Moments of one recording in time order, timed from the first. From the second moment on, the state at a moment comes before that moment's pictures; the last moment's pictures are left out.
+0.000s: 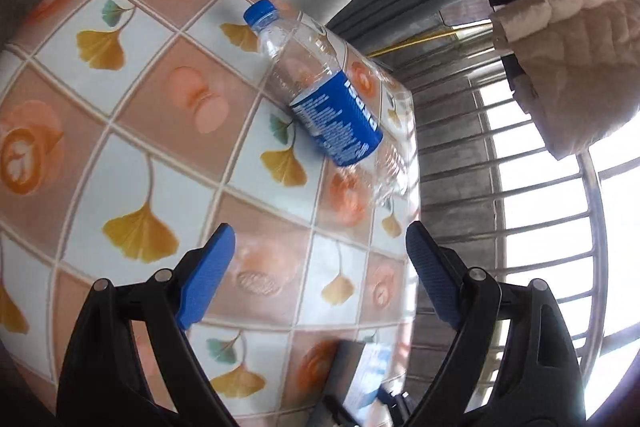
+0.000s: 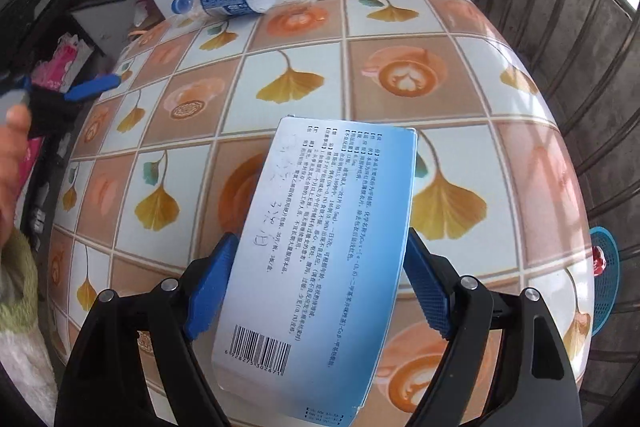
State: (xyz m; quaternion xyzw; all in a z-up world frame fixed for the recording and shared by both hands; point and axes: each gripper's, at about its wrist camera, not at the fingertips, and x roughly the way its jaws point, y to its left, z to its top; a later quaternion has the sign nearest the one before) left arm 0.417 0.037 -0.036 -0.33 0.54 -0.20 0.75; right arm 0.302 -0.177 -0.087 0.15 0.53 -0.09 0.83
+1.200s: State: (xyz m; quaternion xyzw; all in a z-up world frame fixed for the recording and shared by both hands) left arm 0.495 -0.094 -0.055 -0.02 0.50 -0.10 0.86; right arm 0.276 -0.228 -0.084 0.23 0.48 -0.08 0.84
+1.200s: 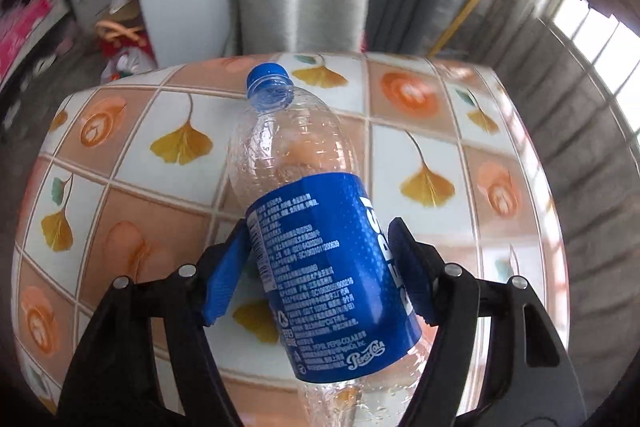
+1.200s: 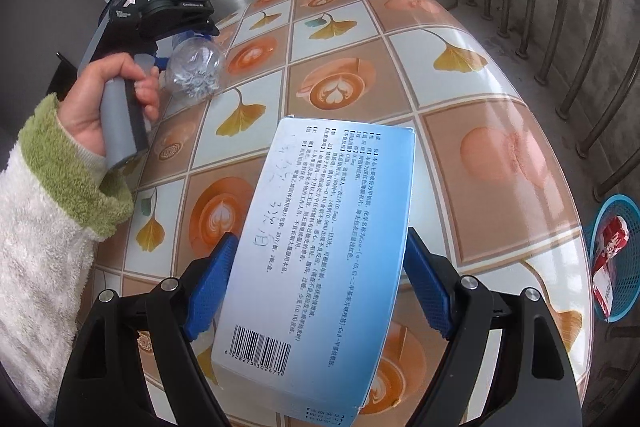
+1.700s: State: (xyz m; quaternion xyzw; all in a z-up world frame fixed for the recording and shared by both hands) left arm 0.326 -0.022 -0.054 0.02 0.54 -0.27 0.80; right arm 0.257 -0.228 -0.082 0.23 0.49 -0.08 0.84
